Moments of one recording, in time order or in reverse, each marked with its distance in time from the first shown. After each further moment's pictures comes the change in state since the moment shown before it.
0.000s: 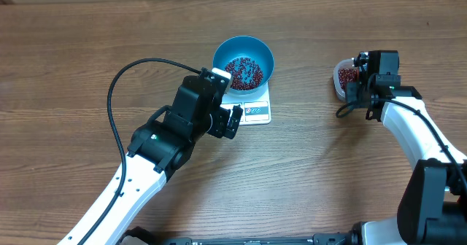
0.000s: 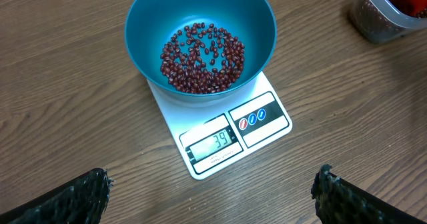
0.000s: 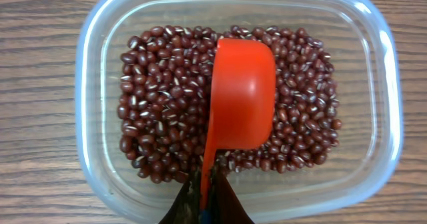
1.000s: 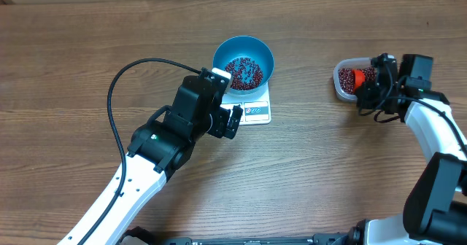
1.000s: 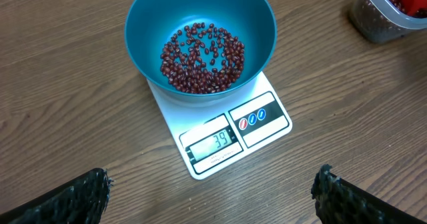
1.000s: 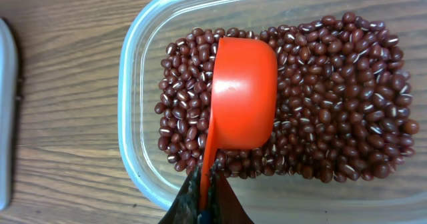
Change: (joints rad) left arm 0.000 0.000 0.000 0.000 0.000 0.000; right arm -0.210 0.026 0.001 -0.004 -0.476 -0.020
